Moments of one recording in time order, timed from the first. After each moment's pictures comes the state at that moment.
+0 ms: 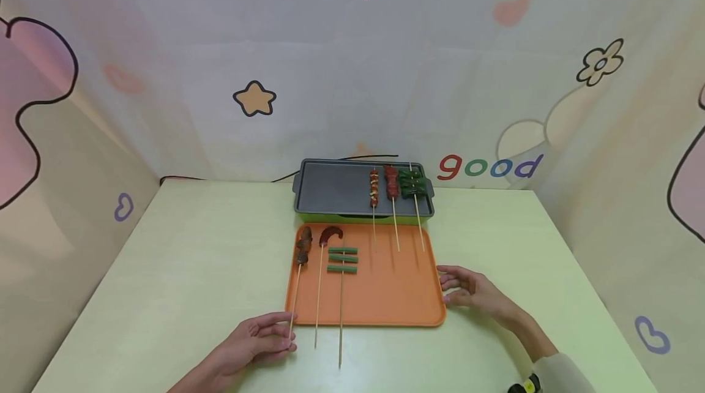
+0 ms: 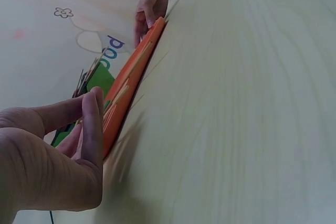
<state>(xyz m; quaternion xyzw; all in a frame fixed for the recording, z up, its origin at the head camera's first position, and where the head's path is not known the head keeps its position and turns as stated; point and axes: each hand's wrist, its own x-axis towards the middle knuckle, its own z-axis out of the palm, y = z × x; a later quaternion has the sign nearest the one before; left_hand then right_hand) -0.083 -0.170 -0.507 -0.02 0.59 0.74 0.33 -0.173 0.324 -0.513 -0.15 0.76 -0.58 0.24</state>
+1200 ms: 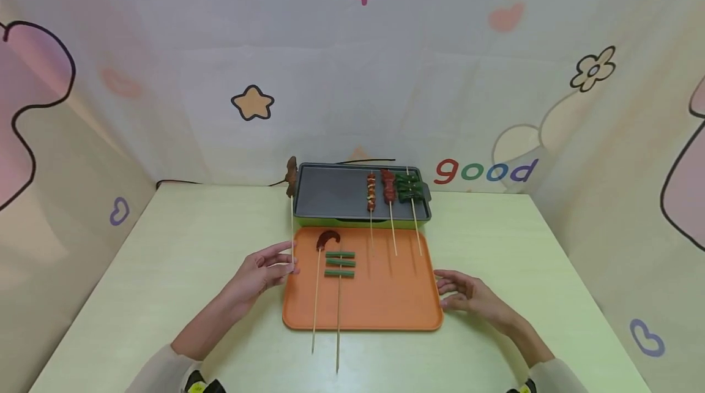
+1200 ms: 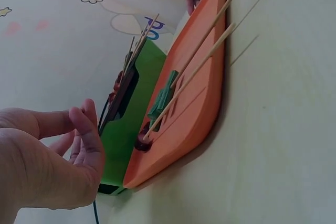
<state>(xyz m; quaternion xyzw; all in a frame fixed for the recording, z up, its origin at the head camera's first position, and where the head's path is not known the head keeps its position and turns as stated) -0.176 -0.153 -0.468 -0.02 0.69 0.70 0.19 -0.174 0.325 -0.517 -0.15 0.76 -0.59 0.24</state>
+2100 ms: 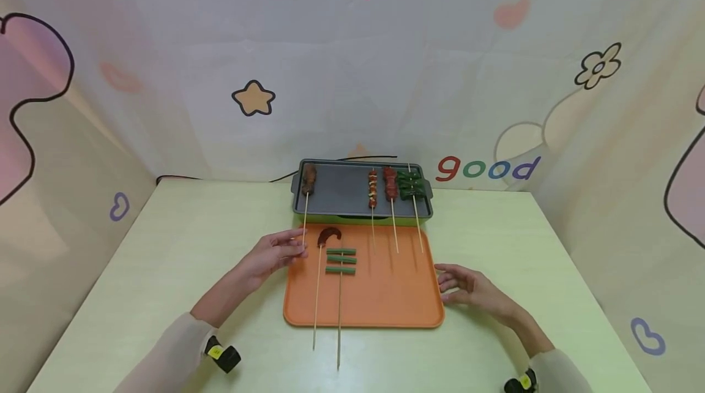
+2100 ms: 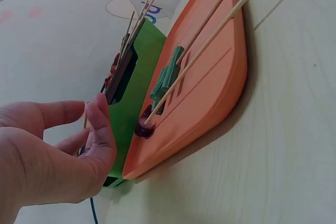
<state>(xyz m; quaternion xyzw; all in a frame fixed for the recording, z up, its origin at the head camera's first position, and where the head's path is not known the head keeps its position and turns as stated) -0.215 -0.145 -0.472 -0.02 0.67 0.70 0.23 -0.180 0.327 -0.512 -0.17 0.77 -0.57 0.24</state>
